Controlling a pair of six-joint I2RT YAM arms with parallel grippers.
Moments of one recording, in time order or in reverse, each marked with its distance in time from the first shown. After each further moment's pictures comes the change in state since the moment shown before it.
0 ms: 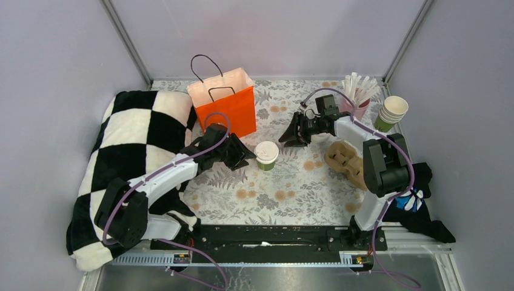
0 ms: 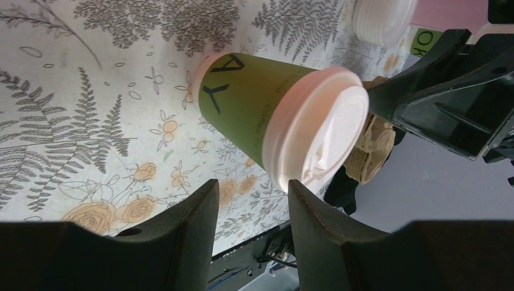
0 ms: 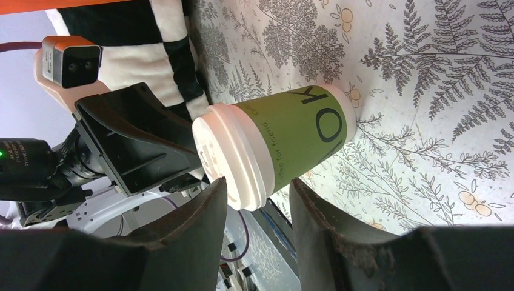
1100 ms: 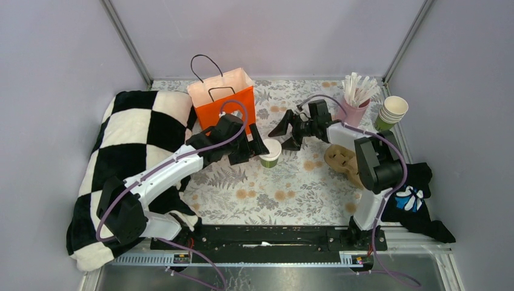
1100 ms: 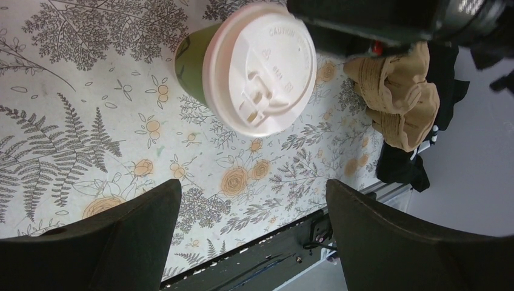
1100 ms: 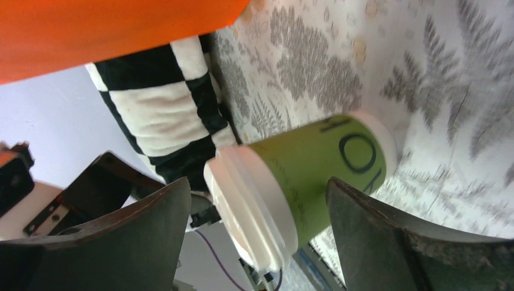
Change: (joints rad) left arm -0.151 0.031 0.272 -0.265 -0.143 0.248; right arm 0.053 0.079 -0.051 0.294 0.050 0.273
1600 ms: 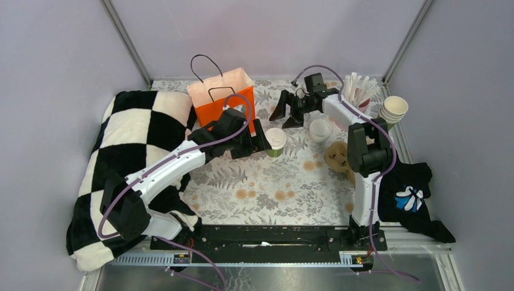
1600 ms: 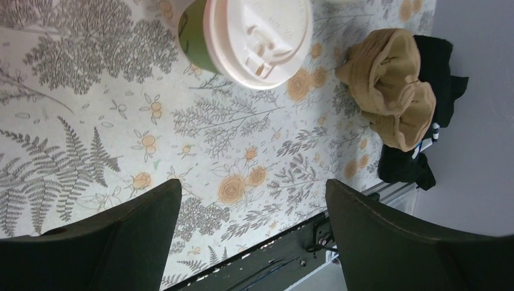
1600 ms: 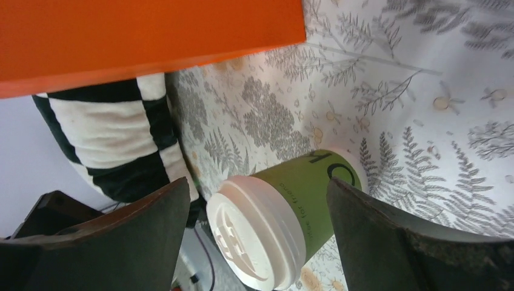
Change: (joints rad) left arm -0.008 0.037 0.095 -0.024 -0.011 0.066; right arm -0.034 0.197 0.560 -0.505 0.097 -0.424
